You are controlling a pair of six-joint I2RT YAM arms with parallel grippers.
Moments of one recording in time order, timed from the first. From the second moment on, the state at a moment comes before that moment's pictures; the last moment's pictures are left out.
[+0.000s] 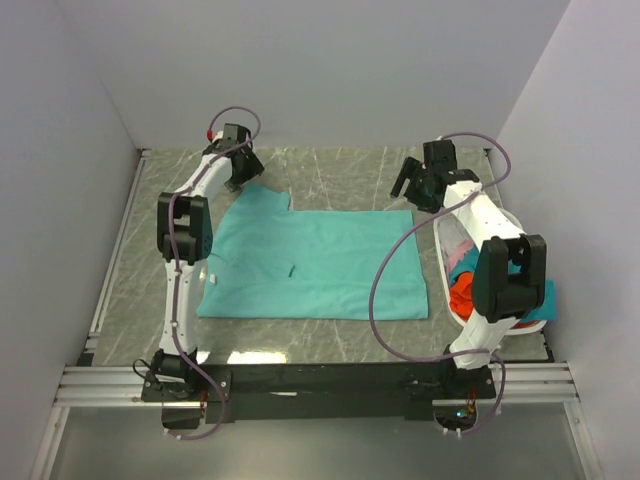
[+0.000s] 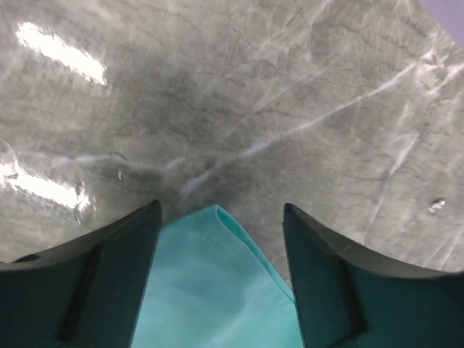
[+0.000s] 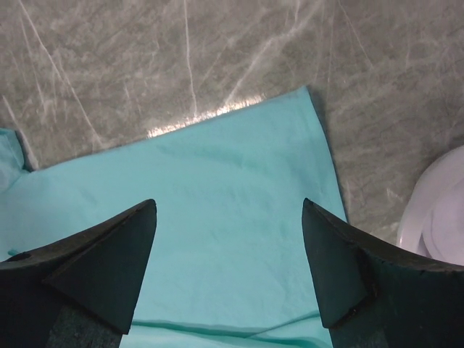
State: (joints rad) left arm -0.15 2.47 2.16 -0.60 -0.15 -0.75; right arm 0.11 1.72 1.38 -0.54 -0.01 0.51
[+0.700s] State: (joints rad) left arm -0.15 2.41 2.01 -0.49 -0.08 -0.71; right arm 0.11 1.94 1.61 -0.59 0.08 0.52
